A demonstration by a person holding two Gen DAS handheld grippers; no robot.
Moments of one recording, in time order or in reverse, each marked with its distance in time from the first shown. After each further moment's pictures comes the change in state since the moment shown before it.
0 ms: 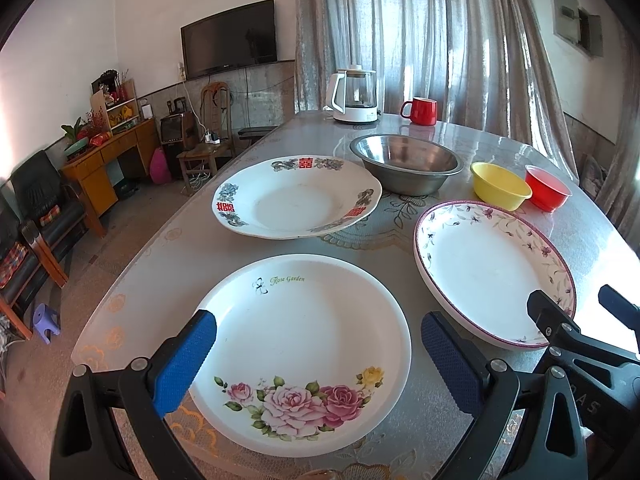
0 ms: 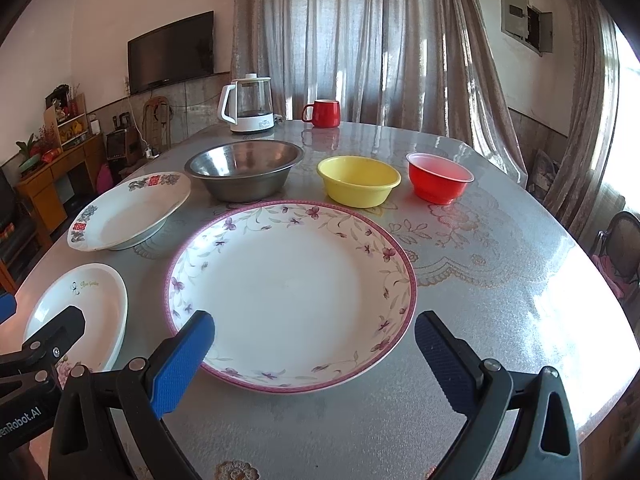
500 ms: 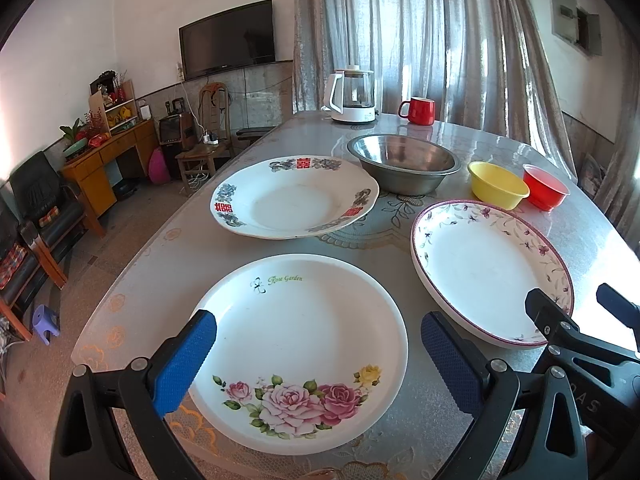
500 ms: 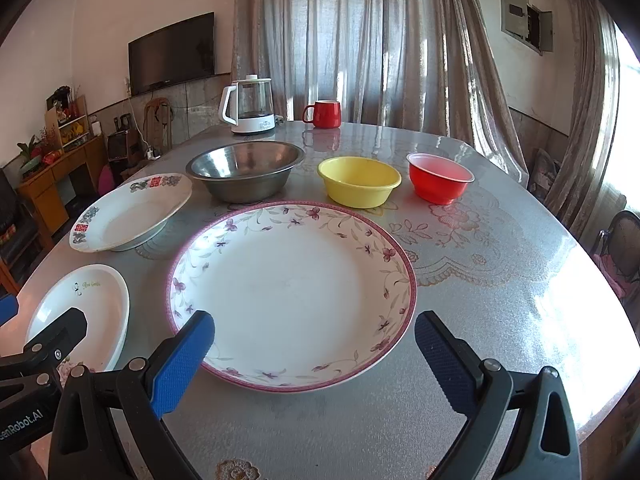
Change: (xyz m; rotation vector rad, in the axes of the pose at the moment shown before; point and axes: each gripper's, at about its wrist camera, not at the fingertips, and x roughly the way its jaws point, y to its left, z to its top) left arm -0.001 -0.001 -0.002 0.004 0.000 -0.003; right arm -0.002 -0.001 0.000 0.002 -0.002 0.007
